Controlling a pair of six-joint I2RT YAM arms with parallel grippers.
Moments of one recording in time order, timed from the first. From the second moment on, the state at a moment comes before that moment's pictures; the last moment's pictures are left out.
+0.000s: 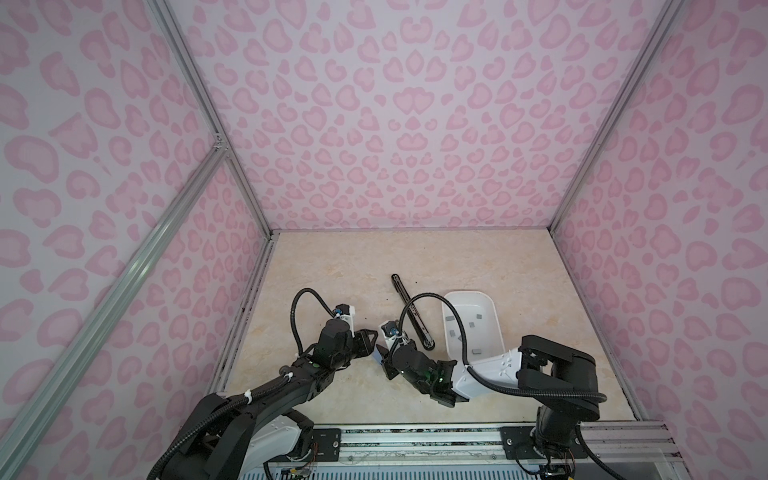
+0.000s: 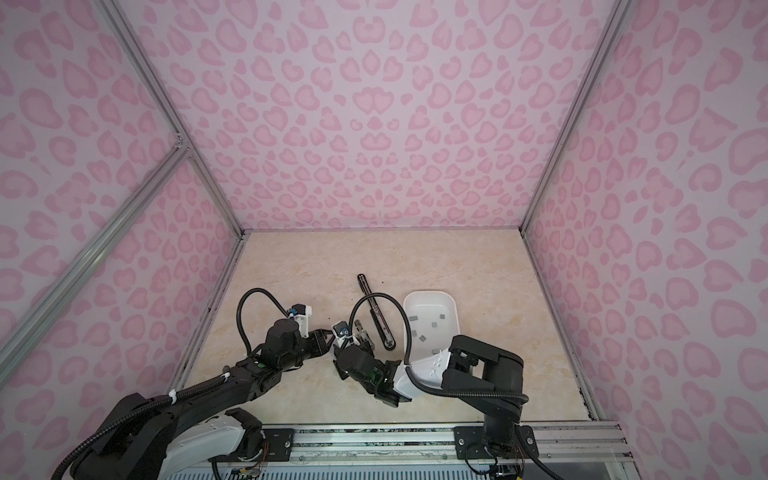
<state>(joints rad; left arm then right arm) -0.51 1.12 0.31 0.21 0.13 -0.71 1.22 1.76 0.78 0.46 0.48 0.35</state>
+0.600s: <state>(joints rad) -0.51 1.10 0.40 0.12 0.13 -0.70 1.13 1.72 0.59 0.42 0.46 0.36</state>
